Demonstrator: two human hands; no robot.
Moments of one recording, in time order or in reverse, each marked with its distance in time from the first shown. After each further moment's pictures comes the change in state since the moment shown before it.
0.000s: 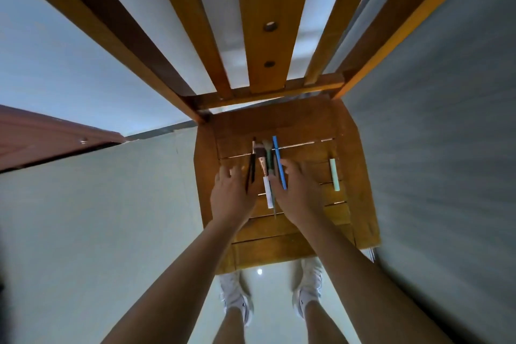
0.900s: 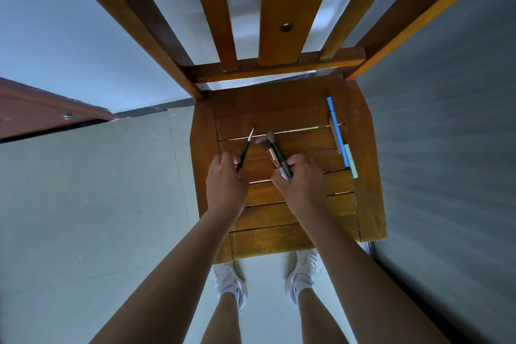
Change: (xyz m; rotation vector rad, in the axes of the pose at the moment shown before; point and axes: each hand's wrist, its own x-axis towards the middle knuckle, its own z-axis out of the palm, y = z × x) left_hand 0.003 -0.014 0.010 -0.201 0.077 -0.112; right_hand 0.002 0.008 0.018 0.025 0.022 0.099
